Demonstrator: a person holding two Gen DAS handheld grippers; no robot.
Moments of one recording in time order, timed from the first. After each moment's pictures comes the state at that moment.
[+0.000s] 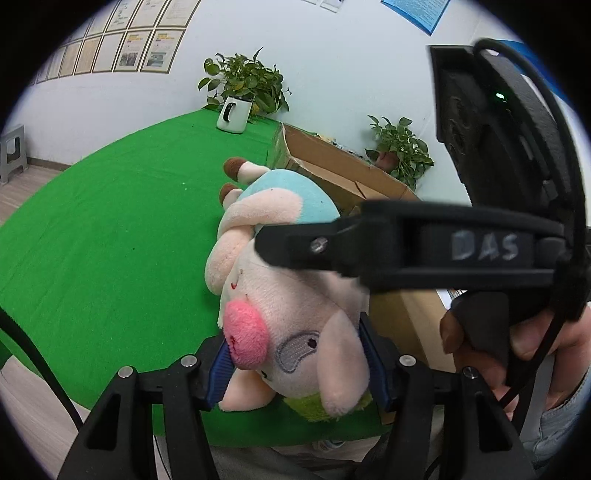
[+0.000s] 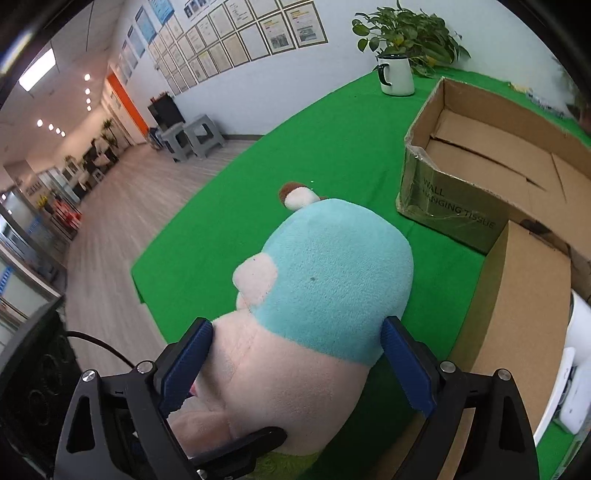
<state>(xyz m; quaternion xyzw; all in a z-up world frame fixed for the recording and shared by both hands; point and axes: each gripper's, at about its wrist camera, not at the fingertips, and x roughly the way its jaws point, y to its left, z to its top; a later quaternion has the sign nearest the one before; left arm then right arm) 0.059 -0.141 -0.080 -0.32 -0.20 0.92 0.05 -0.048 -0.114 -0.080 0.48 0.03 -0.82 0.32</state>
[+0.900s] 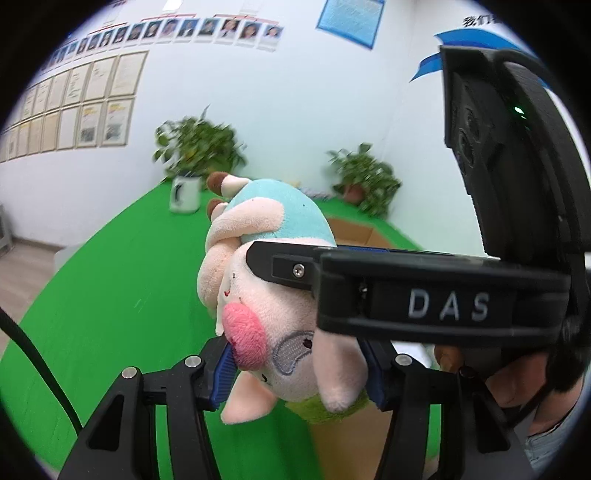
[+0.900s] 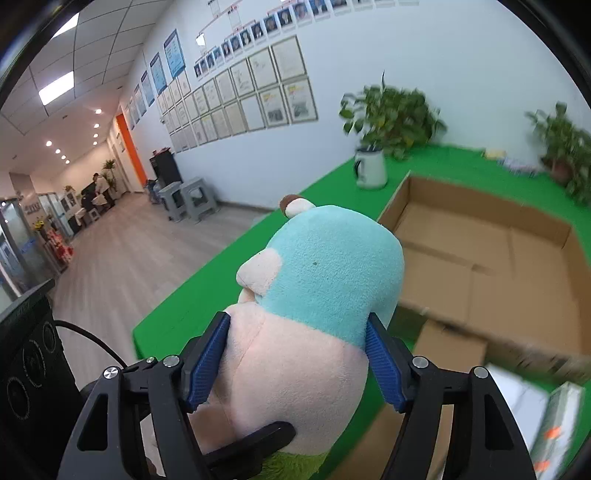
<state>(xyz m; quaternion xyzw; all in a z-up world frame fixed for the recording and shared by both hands) 0.000 -0.099 0.009 -0.23 -0.11 0.96 0.09 -0.052 -0.034 0.037 0.32 0.02 -0.90 0.30</state>
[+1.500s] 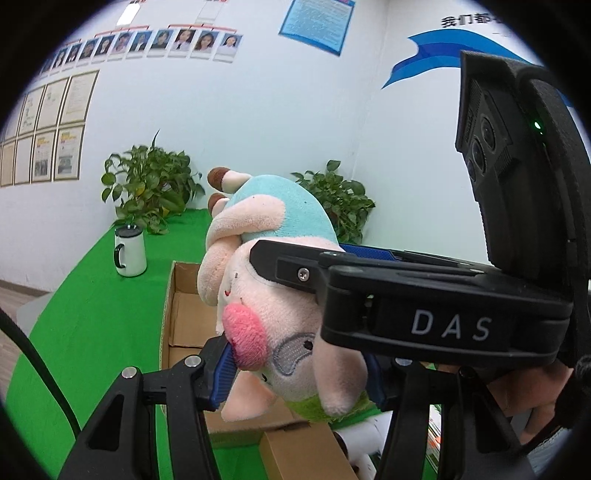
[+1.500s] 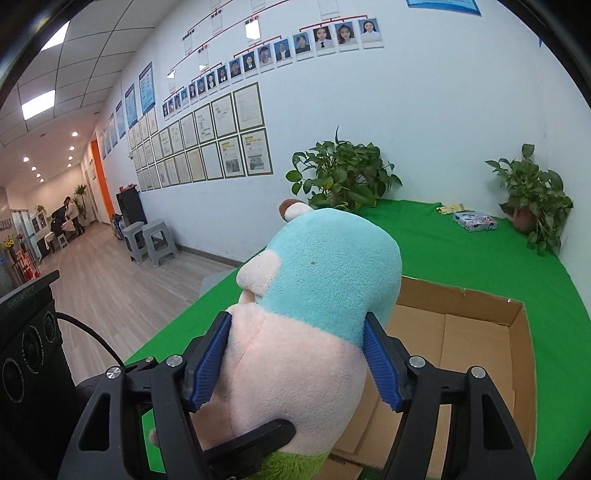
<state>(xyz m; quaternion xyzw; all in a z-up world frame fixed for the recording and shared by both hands) -0.150 -0.087 0.051 -0.21 -0.09 0.96 0.14 -0.219 0.030 0.134 0.28 0.00 -0.93 0.25</state>
